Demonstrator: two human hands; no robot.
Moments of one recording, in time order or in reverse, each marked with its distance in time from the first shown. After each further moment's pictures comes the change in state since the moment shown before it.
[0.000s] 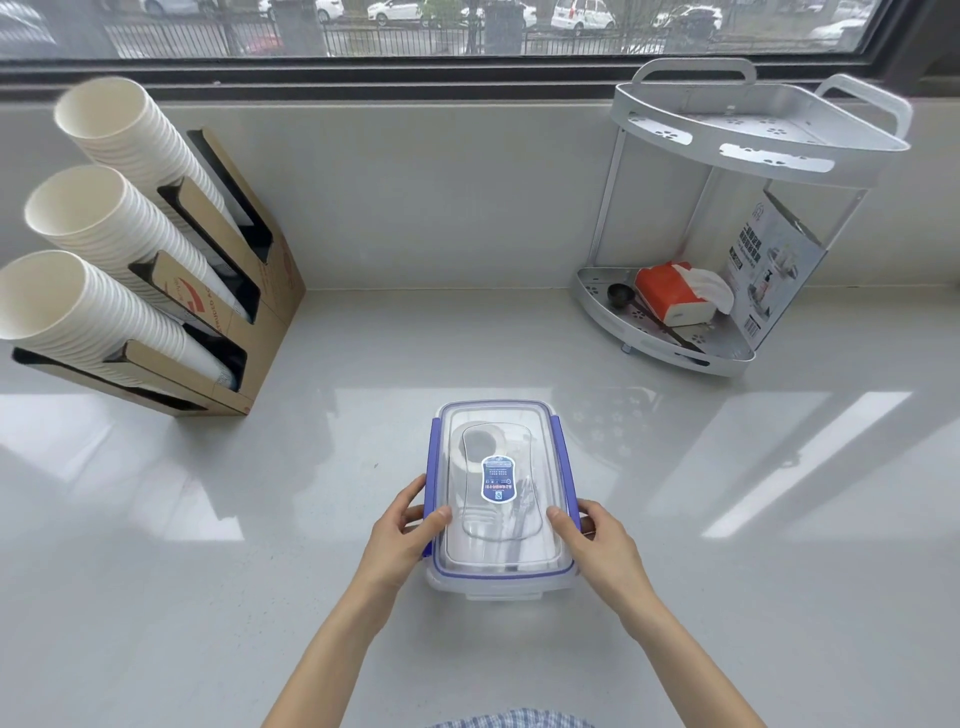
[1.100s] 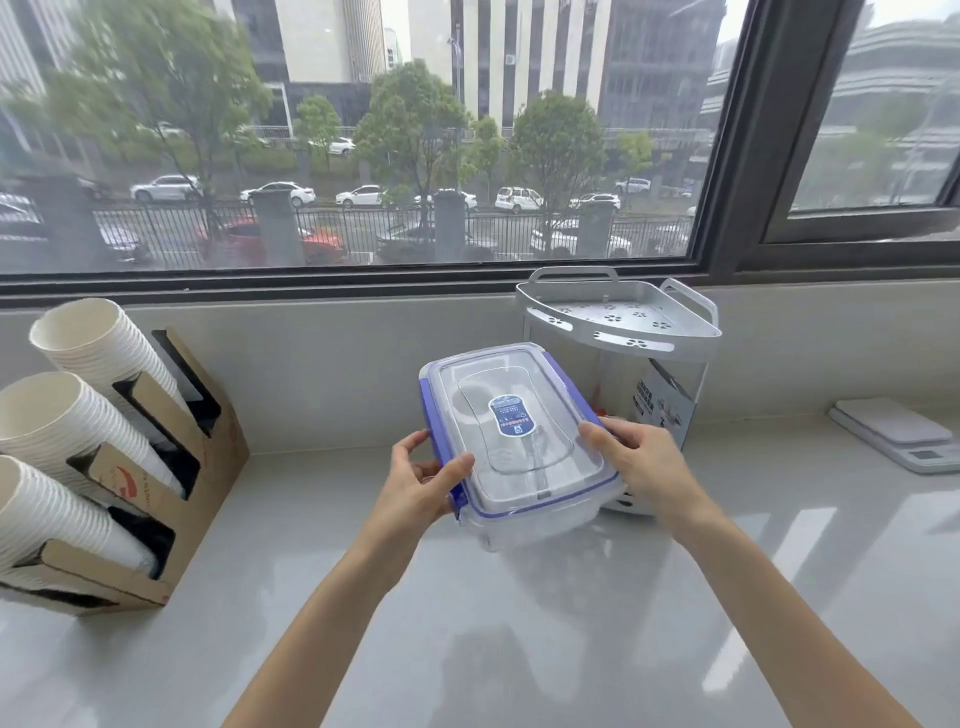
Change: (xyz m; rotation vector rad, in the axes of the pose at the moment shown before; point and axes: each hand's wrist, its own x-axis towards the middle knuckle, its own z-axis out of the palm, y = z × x) left_hand -0.008 0.192 0.072 -0.114 -0.168 0.408; right_hand 0.026 -0.160 -0.153 0.086 0.192 -0.477
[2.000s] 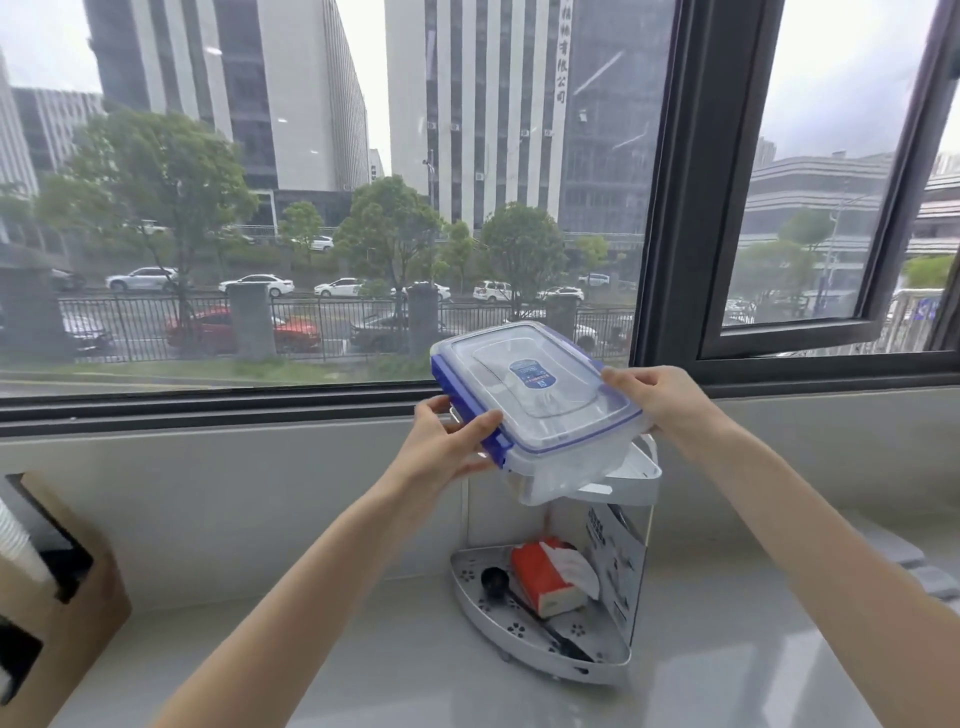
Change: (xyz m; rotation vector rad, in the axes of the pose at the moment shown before) left_hand 0.117 0.127 0.117 -0.082 -0.166 0.202; right_hand 0.144 -0.095 -0.132 -0.086 0.149 -0.109
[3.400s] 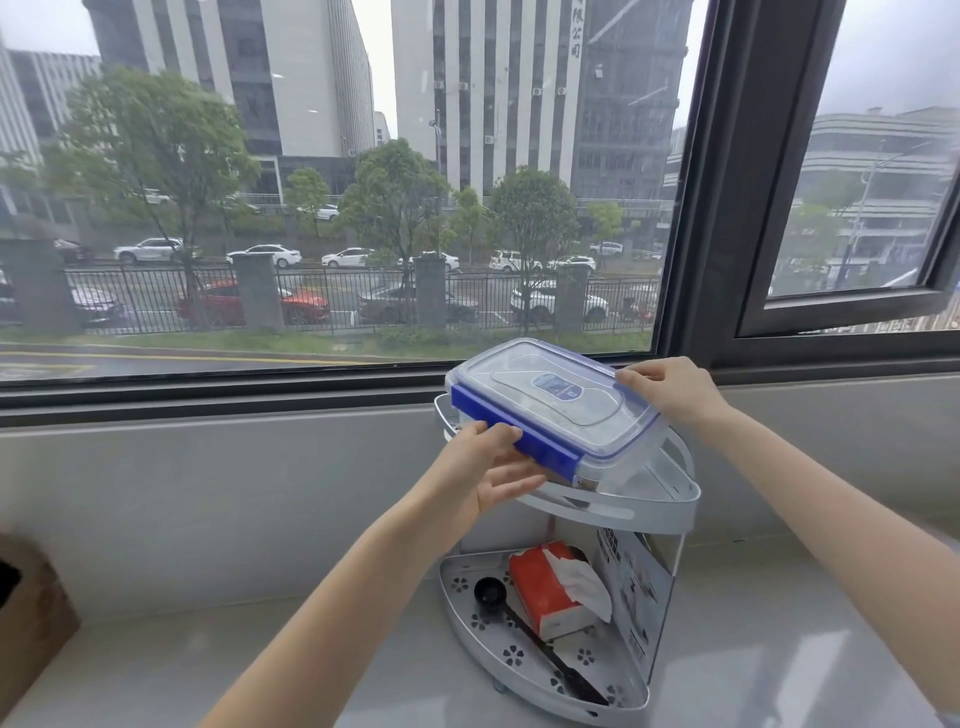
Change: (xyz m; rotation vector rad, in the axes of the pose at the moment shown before) left_hand 0.079 -0.054 0.028 -0.147 -0.075 -0.286; right_hand 0.118 0.080 0.003 -0.385 0.051 0.005
